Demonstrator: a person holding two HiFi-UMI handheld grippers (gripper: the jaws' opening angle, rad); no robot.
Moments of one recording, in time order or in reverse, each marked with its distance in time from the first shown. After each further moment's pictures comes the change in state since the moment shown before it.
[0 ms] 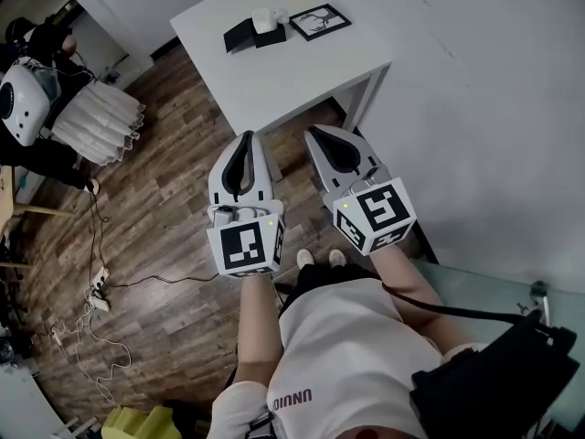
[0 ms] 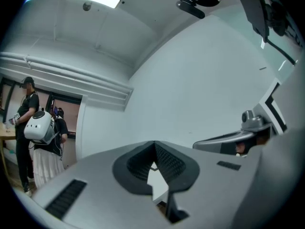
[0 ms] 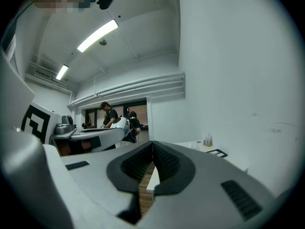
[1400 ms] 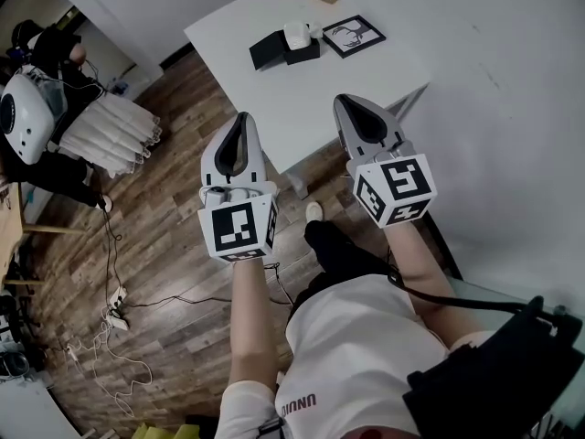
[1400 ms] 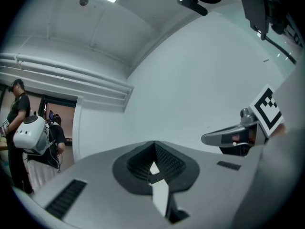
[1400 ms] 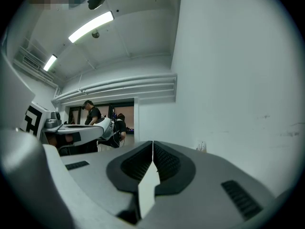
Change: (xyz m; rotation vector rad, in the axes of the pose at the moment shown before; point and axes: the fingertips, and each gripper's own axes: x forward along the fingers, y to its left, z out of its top) left arm 0.104 0.119 -0.015 0.069 -0.009 -0.022; right arm 0.138 -0.065 0.013 -0.026 -0.051 -0.142
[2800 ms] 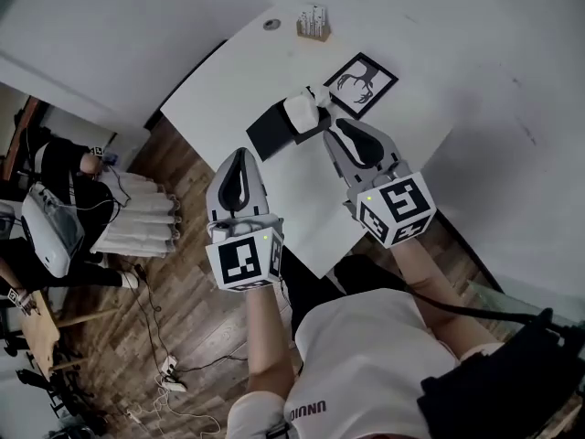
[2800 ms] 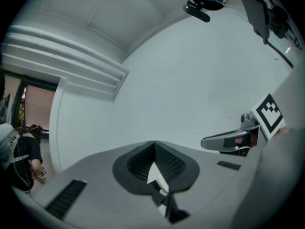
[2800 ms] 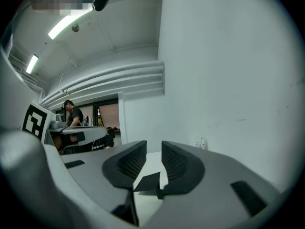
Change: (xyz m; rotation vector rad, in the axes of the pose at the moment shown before) left arm 0.237 0.084 -0.061 -0.035 0.061 -0.154; right arm 0.211 -0.100 -0.029 0.102 0.040 -0.087
